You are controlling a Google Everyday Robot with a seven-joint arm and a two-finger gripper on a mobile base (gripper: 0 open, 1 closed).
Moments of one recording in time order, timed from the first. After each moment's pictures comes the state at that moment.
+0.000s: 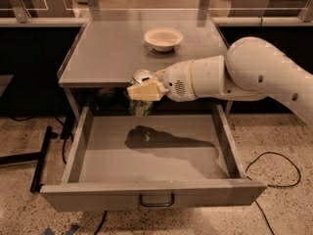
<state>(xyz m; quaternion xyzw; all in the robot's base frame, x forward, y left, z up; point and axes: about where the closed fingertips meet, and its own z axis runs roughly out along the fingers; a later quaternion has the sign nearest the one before) 0.553 0.035 0.889 -0.40 0.73 0.35 0.42</state>
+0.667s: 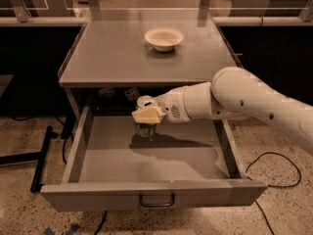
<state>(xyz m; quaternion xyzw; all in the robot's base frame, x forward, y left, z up) 0.559 0.028 0.797 -0.40 0.77 0.33 0.38</state>
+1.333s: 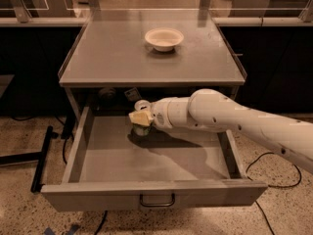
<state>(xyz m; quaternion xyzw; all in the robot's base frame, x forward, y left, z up) 0.613 0.043 0.733 -0.33 0.80 0.28 0.42</state>
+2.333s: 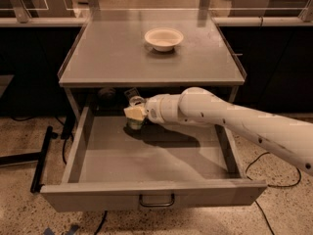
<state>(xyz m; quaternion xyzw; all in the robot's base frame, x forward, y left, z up) 0.657 0.068 0.715 -0.33 0.79 0.29 0.43</state>
